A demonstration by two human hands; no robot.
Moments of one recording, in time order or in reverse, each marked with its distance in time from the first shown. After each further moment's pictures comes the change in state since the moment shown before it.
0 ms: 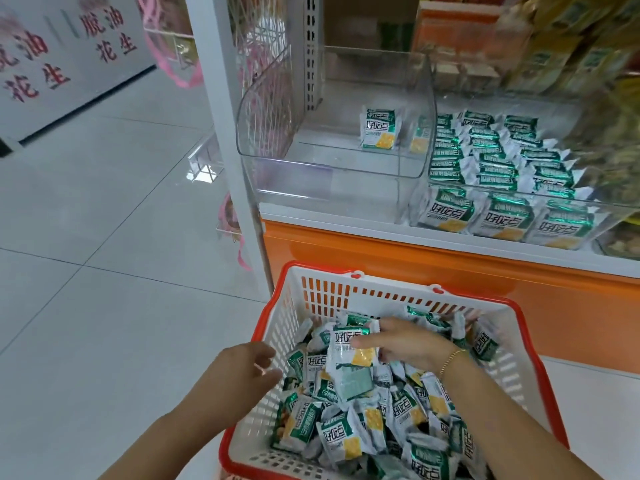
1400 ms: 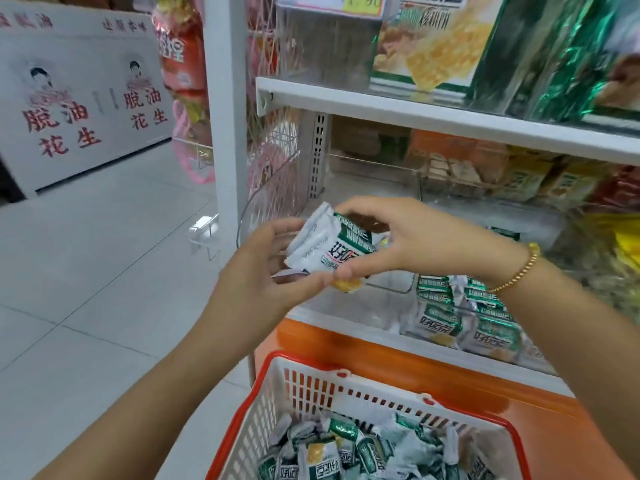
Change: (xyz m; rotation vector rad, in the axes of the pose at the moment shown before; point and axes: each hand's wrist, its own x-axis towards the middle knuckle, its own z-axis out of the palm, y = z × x) left_hand 0.033 0.150 -0.145 -0.702 0.449 0.491; right_hand -0.126 -0.258 -0.076 -0.922 0.293 -0.815
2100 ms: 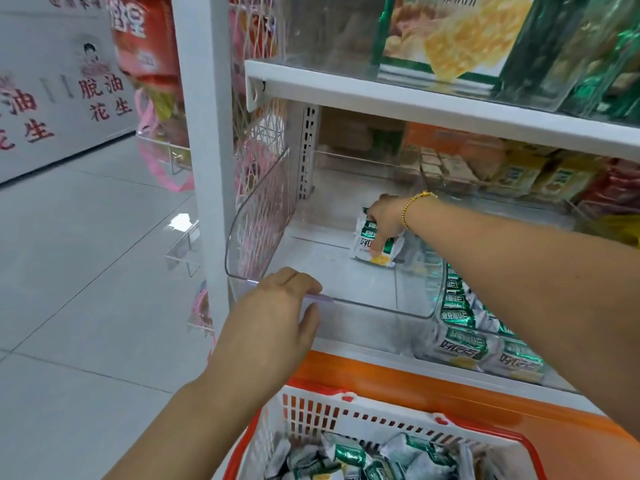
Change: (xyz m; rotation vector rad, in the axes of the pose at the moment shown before) left_hand 0.037 -0.049 0.010 0.769 -0.062 0.189; right_hand 0.152 0.155 0.008 -0.668 -0.338 0.598
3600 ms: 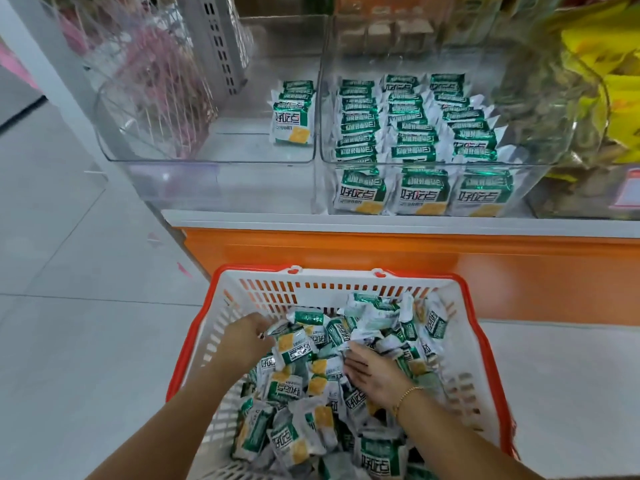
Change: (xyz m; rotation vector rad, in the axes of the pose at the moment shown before) left_hand -0.138 -0.048 0.191 -0.055 -0.605 -0.488; right_hand -0.208 -0.106 0.410 2.449 -0.492 0.725
